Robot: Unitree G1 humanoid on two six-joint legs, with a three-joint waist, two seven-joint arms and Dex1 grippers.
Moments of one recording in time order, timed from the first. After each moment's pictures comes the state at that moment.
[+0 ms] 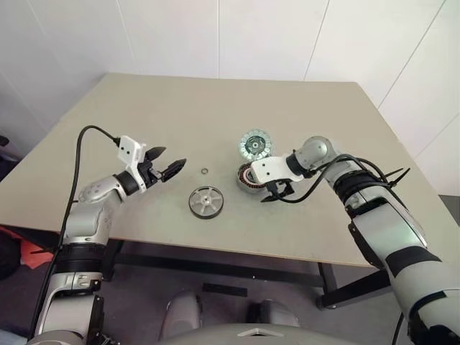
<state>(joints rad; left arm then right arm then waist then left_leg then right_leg) -0.37 0.44 0.14 0.17 -0.39 0.30 -0.78 -1.03 -0.47 0.48 1.05 -0.29 -0.53 1.31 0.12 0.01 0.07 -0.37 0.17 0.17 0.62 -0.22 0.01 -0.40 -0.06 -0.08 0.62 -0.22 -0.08</state>
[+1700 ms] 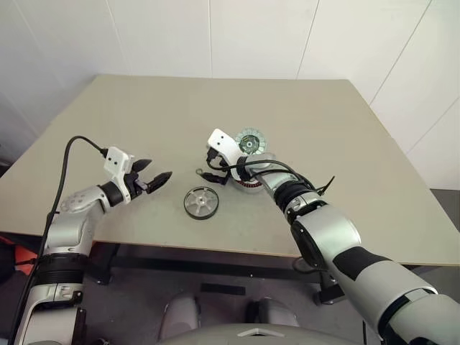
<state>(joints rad) -0.28 0.54 0.16 0.18 -0.38 0.32 -0.80 -1.07 -0.02 0.21 1.25 -0.16 -0.10 0.69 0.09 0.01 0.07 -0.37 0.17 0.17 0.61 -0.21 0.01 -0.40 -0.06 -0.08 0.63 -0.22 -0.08</state>
